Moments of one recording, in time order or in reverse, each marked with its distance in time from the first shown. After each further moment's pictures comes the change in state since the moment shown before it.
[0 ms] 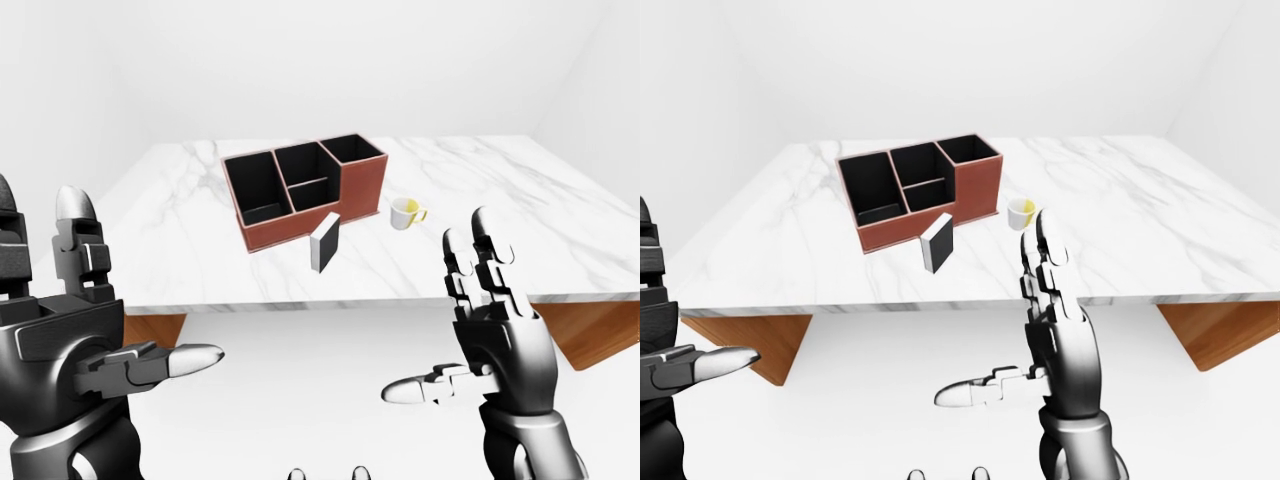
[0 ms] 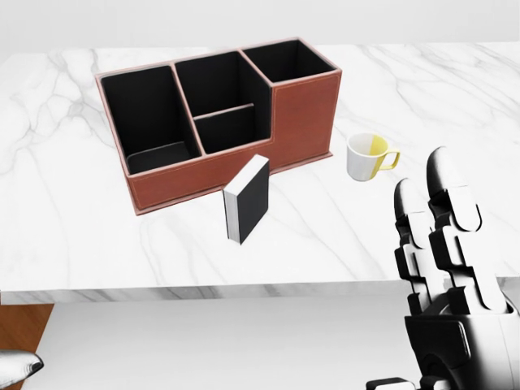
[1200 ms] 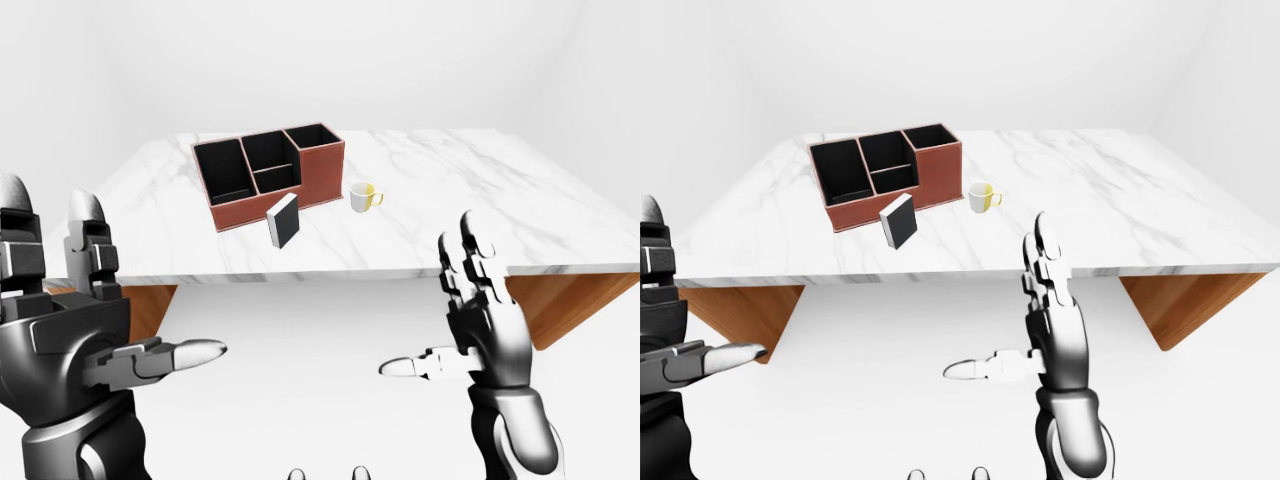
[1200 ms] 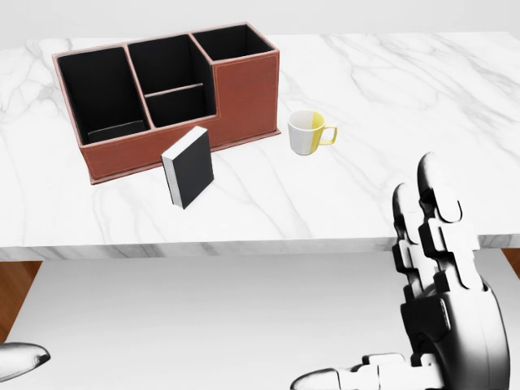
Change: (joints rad) left arm -0.004 0.001 -0.014 0.030 0.010 0.000 0.006; right arm -0.081 0.027 -0.059 0.152 -0.018 0.000 0.004
